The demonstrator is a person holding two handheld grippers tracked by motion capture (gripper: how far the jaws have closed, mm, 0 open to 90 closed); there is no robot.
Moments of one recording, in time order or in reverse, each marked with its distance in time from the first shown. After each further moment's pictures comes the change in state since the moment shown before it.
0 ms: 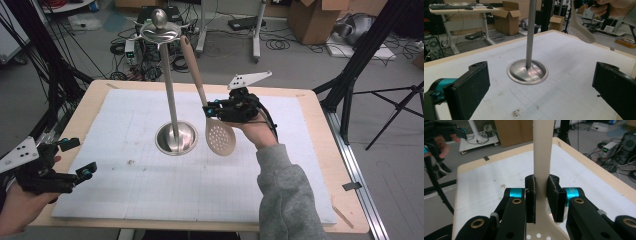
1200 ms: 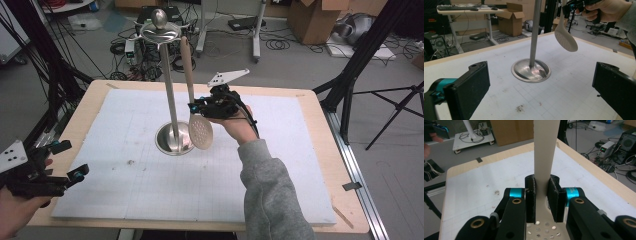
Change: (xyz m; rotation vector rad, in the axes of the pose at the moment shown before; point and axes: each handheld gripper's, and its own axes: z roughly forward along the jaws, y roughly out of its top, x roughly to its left) left arm 0.003 -0.003 -0.016 -0.014 0.035 -0.013; right arm 0.001 0.011 0.044 0.014 -0.036 -0.011
